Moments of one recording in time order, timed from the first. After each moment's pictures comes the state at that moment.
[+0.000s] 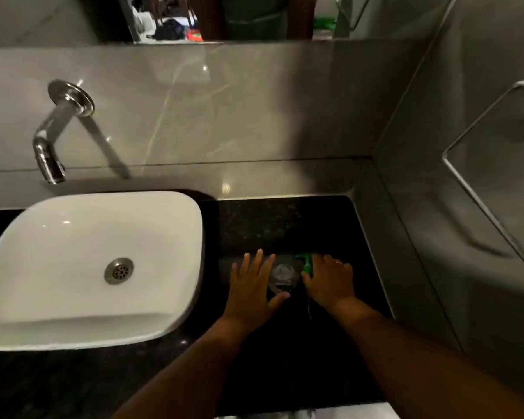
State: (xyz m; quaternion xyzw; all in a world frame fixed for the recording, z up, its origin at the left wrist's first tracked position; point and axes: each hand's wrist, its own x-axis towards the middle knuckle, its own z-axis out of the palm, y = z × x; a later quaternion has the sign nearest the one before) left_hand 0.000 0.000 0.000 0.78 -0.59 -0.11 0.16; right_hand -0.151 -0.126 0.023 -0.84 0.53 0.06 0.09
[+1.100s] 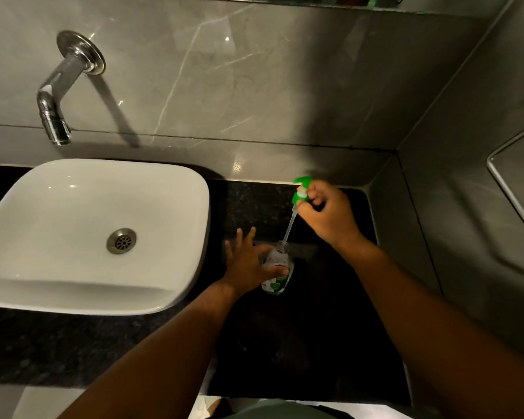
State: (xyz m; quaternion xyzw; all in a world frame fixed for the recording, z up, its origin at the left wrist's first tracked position) left_hand 0.032 -0.029 -0.007 0.81 -0.47 -0.27 0.22; right_hand -0.093 -0.179 0.115 -0.79 0.38 -0.29 0.39
